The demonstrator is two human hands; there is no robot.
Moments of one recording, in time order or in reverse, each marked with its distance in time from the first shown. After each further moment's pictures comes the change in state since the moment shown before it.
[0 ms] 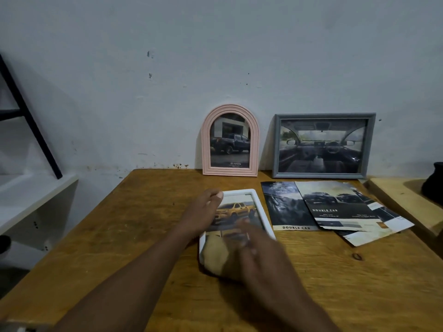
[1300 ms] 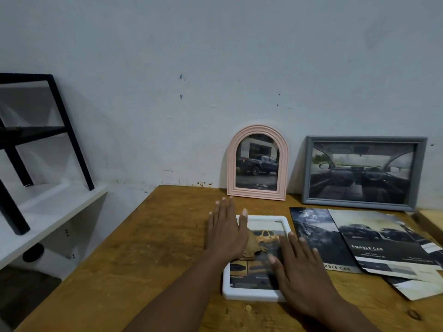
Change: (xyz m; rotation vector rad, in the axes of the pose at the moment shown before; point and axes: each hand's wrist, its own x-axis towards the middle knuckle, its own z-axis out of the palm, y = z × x) left_hand 0.036 -0.015 0.013 0.561 0.217 0.087; right_hand 0.069 0.079 0.018 -0.603 -0.321 0.165
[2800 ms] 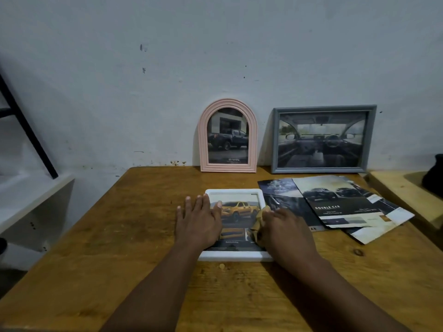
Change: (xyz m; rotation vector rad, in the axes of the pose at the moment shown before) left_hand -0.035 -0.010 0.005 0.305 -0.200 -0.069; right_hand -0.023 0.009 -0.022 -0.147 0.201 -0.012
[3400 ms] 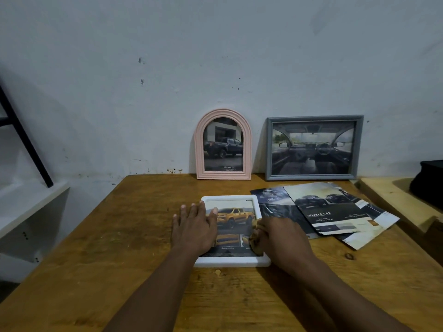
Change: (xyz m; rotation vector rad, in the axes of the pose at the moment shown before) left_hand 0.001 -0.003 0.004 -0.020 0.024 -0.004; right_hand -0.001 0.002 -0.008 0.231 -0.015 0.078
